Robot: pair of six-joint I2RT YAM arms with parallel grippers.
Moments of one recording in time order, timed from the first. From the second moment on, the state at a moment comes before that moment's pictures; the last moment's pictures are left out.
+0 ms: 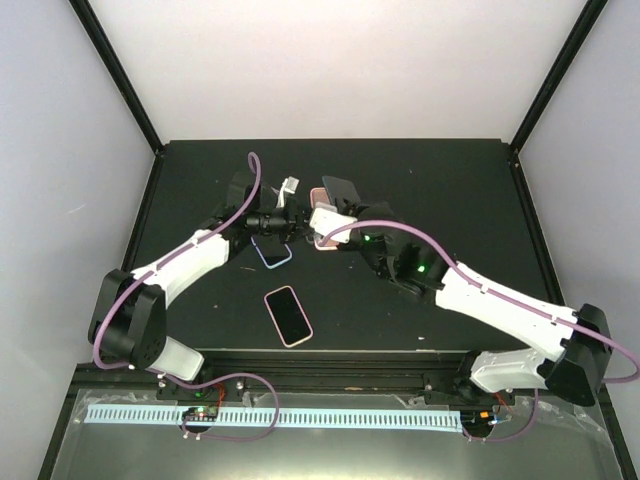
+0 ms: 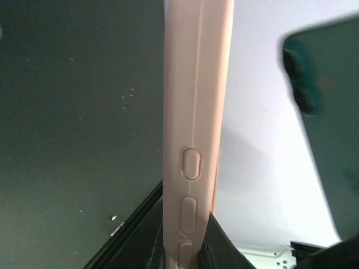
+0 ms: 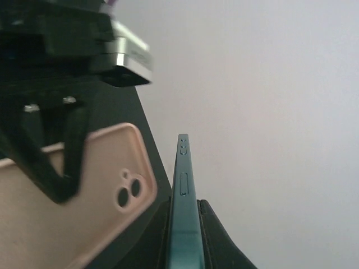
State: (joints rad) left arm -0.40 1.47 0.96 0.09 0.92 -1.11; right arm 0.99 1.28 1.06 -0.05 0.50 -0.94
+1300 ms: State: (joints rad) left arm -0.32 1.39 1.27 -0.60 0.67 -0.15; right arm 0.05 1.07 0.98 -0.61 -0.12 -0.88
